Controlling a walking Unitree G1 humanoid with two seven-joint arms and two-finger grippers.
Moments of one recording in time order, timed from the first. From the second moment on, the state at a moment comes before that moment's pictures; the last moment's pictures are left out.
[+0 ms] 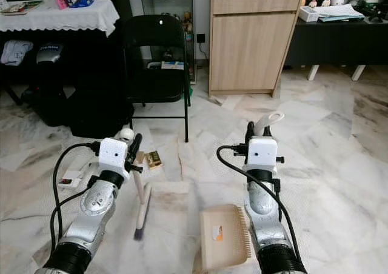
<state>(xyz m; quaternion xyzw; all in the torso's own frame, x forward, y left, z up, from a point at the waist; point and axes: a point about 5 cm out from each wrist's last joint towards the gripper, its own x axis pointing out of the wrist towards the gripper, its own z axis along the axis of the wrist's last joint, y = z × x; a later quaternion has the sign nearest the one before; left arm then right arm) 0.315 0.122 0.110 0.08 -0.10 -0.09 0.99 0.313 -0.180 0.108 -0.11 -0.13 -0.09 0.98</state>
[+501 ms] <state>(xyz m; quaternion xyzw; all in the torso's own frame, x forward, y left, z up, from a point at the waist) 0.315 0.123 0.110 0.07 -0.10 -0.09 0.99 0.314 -0.177 0.111 -0.10 -0.14 -0.09 0.98</state>
